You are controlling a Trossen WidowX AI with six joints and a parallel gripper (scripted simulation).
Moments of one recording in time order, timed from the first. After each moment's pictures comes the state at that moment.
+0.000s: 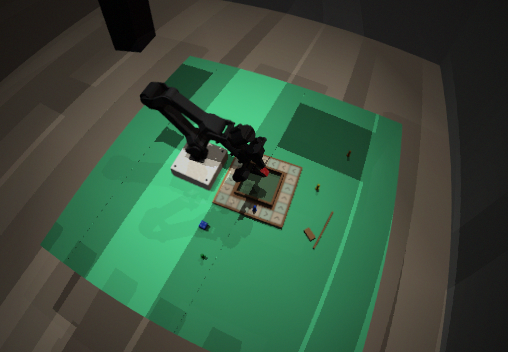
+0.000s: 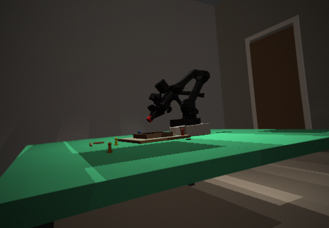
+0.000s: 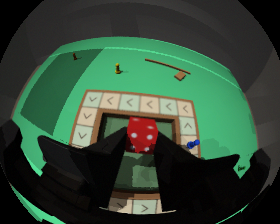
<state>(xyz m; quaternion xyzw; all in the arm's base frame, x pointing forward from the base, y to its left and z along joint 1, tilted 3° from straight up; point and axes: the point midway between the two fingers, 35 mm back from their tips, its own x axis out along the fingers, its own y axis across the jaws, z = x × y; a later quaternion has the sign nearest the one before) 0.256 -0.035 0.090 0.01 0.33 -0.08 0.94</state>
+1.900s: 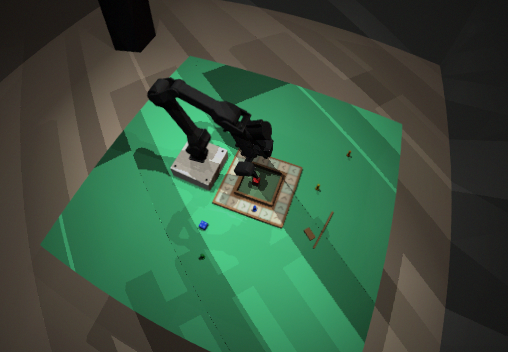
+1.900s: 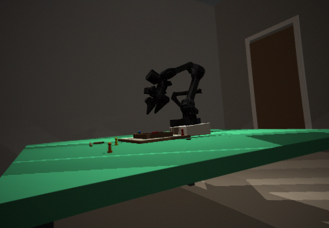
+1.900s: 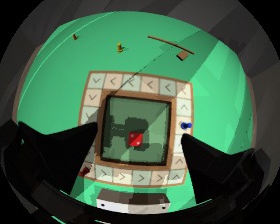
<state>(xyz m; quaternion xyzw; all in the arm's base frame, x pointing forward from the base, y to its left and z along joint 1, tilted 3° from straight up) 0.251 -0.035 0.126 0.02 0.48 -0.08 0.87</state>
